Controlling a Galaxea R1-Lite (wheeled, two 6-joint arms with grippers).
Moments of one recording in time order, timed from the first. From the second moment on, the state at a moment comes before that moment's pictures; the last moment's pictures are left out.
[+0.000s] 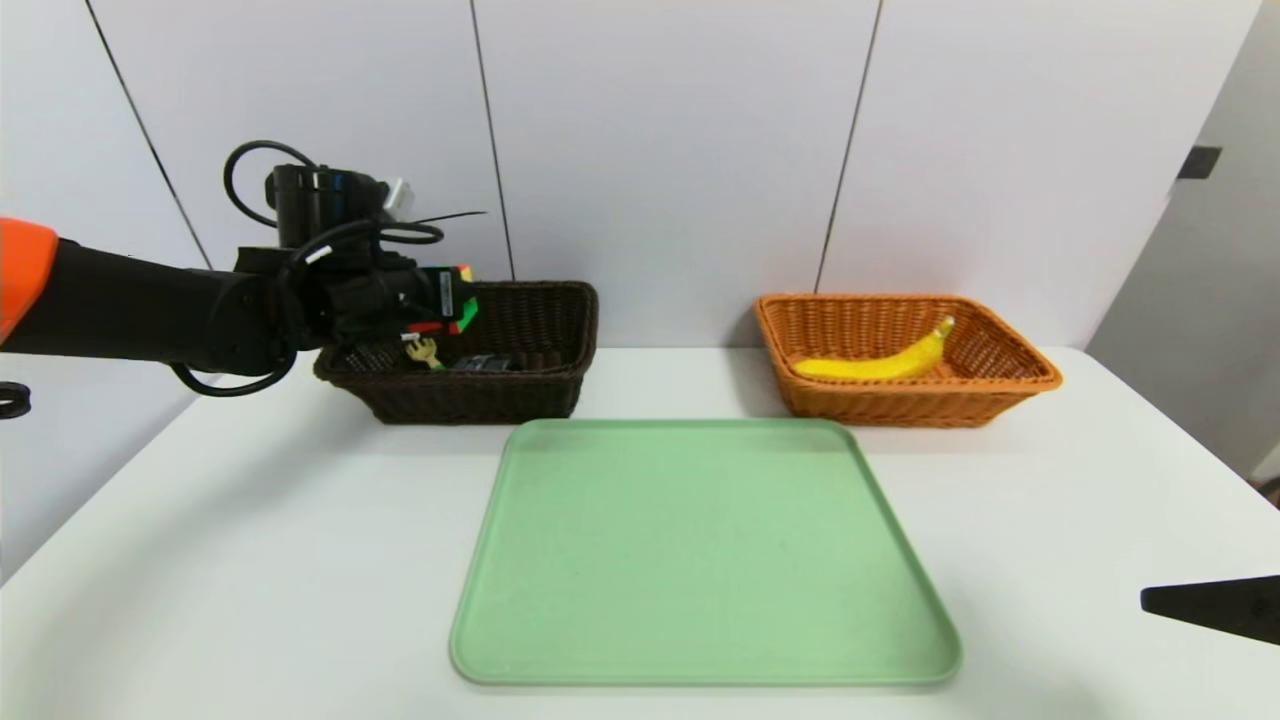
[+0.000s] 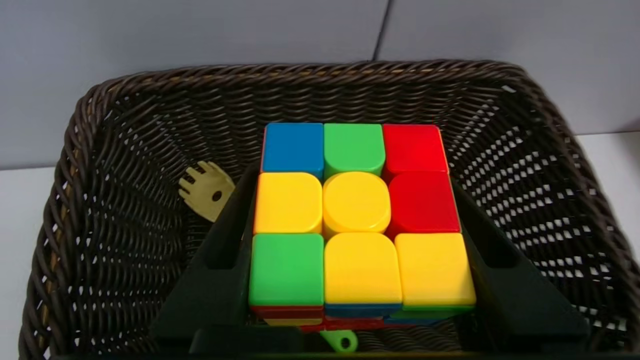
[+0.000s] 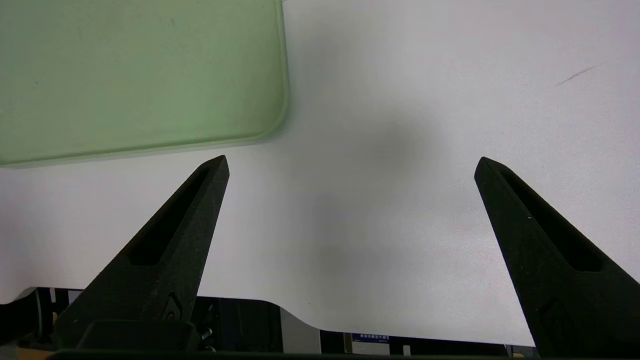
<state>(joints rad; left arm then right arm) -0.19 1.96 -1.37 -0.31 0.03 -0.10 0.21 1.04 -0.90 0.71 0.04 0.38</state>
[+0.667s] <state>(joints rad) -0.14 2.11 -1.43 -0.31 0.00 -0.10 0.21 1.03 -0.90 0.71 0.04 0.38</state>
